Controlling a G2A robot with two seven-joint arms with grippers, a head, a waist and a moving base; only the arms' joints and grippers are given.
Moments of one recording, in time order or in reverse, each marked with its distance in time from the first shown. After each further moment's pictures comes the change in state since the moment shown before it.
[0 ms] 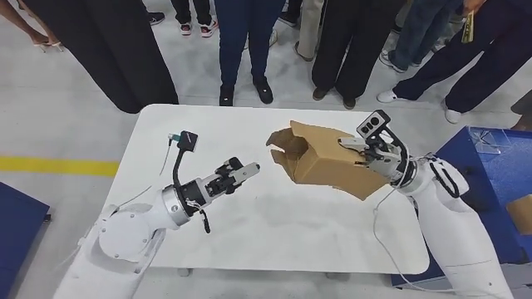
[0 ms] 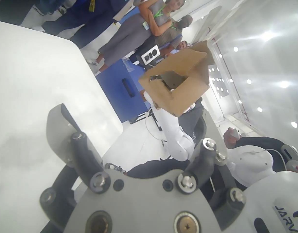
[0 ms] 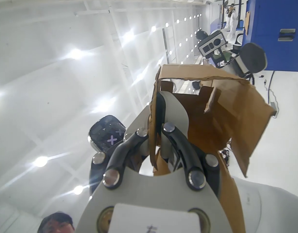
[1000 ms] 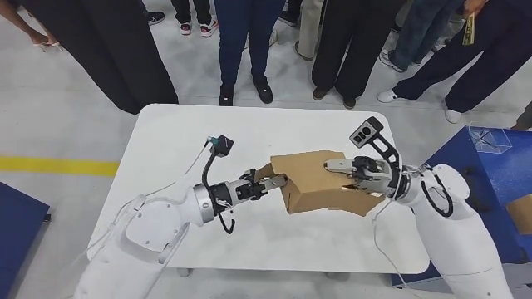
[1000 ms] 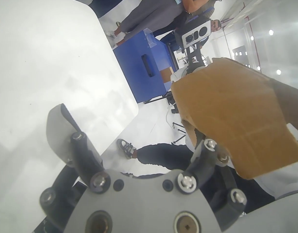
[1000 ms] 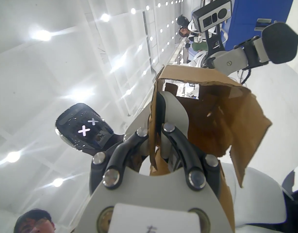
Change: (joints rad) left arm -0.135 -0.023 0.173 0.079 0.094 0.131 -0.047; right arm -0.052 0.013 0.022 -0.108 -0.233 -0.114 0.044
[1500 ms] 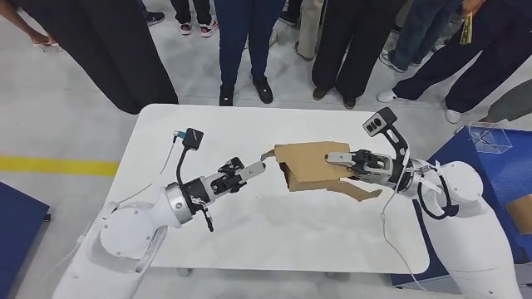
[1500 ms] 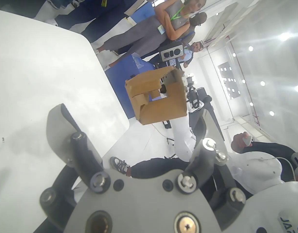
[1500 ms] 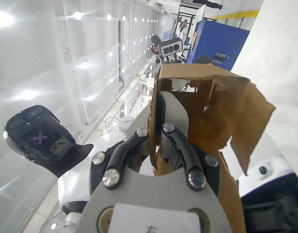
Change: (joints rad) left arm 0.103 0.021 -0.146 -0.123 -0.045 -0.037 0.036; right arm 0.014 0.011 0.025 -0.008 -0.180 -0.116 -0.032
